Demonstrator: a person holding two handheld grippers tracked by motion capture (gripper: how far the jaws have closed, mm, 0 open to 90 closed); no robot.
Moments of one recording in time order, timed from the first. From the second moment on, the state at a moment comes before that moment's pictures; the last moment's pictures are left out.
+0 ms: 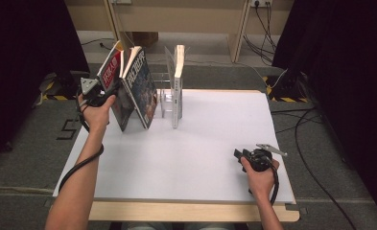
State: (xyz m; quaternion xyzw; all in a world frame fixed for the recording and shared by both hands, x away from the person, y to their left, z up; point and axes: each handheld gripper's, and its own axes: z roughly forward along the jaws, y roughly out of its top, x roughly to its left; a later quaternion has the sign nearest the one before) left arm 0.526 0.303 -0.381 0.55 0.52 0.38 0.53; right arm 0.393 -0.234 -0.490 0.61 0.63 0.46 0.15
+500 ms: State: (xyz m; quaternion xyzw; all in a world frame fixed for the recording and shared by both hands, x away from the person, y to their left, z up) left arm 0.509 0.309 -0.373 0.55 0.52 0.38 0.53; right arm 0.392 -0.234 -0.488 0.60 0.63 0.46 0.16
